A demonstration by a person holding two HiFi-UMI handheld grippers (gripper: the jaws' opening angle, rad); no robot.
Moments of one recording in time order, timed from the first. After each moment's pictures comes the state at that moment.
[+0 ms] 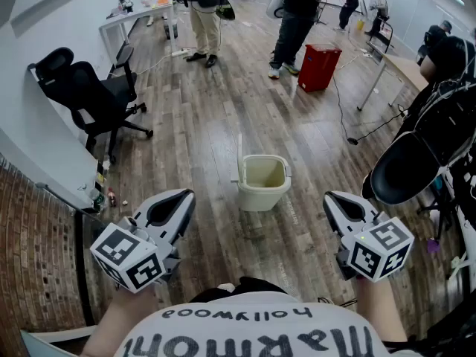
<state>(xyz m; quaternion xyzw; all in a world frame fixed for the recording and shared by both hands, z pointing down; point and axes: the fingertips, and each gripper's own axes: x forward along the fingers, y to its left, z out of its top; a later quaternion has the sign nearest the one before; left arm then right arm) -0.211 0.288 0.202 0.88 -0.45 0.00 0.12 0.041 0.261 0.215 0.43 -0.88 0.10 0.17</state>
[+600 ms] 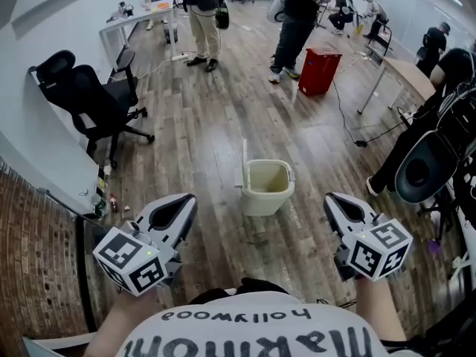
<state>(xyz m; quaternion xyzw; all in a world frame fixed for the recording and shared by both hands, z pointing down) -0.231 0.283 0.208 0.89 -0.45 -0.01 0.12 0.024 0.251 0.221 0.44 -0.88 0.12 0.15</state>
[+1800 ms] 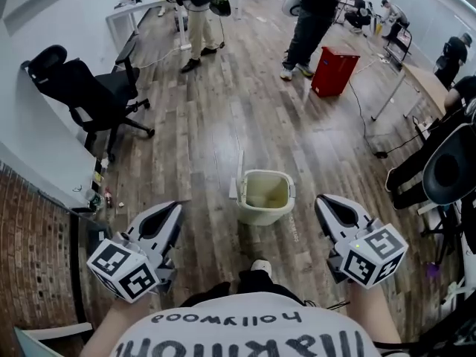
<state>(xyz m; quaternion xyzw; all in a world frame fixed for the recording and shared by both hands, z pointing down) -0.222 0.186 0.247 0.84 -0.51 -0.04 0.18 0.031 0.128 0.239 0.37 -0.91 0.11 0.15</state>
